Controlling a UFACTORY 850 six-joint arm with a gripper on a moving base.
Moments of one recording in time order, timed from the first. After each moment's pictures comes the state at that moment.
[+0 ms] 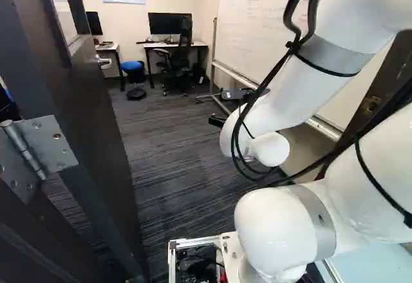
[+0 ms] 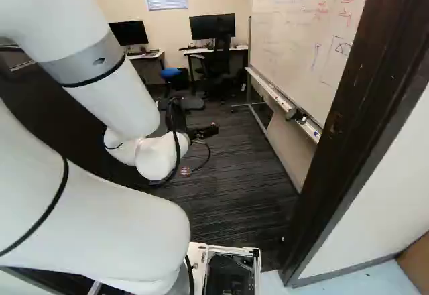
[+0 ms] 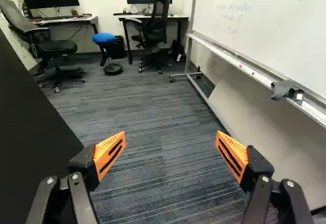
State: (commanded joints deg) arm 0.0 16.0 -5.0 0.0 50.0 0.0
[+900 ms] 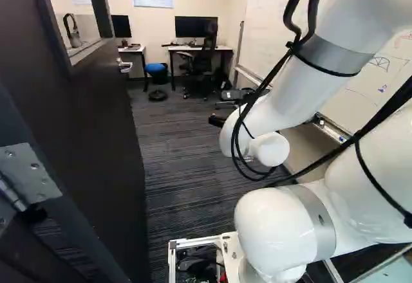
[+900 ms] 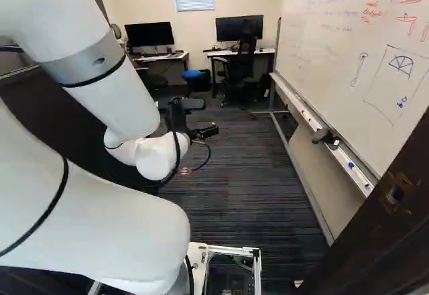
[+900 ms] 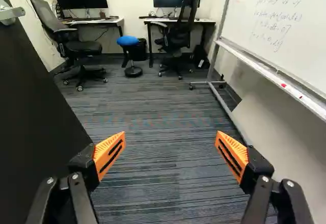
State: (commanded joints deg) arm 0.0 16.0 -5.0 0.0 50.0 0.0
